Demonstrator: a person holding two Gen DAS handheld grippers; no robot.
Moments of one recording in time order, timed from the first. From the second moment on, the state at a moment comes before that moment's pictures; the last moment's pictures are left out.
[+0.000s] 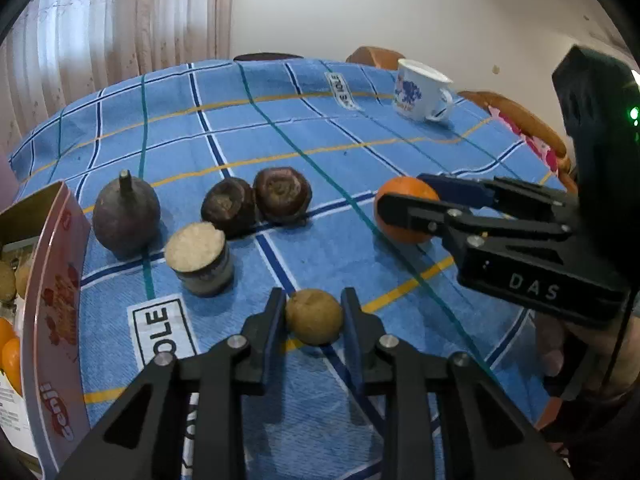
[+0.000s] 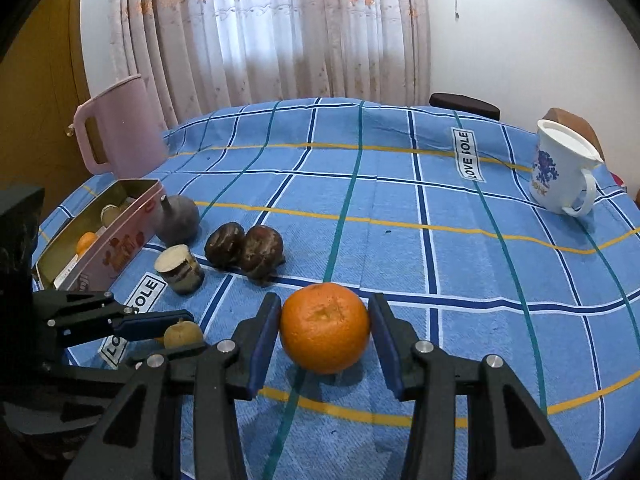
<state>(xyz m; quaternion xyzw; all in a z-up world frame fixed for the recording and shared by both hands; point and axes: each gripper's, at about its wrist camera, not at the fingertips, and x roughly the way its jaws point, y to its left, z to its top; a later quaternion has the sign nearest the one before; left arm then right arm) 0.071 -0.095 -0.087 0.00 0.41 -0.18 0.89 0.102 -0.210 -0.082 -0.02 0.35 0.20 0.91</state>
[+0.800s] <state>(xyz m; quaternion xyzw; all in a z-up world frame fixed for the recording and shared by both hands) 0.040 -0.078 -0.050 0.00 0.27 -0.11 0.96 0.074 -0.215 -0.063 -0.02 0.26 0.23 0.94</state>
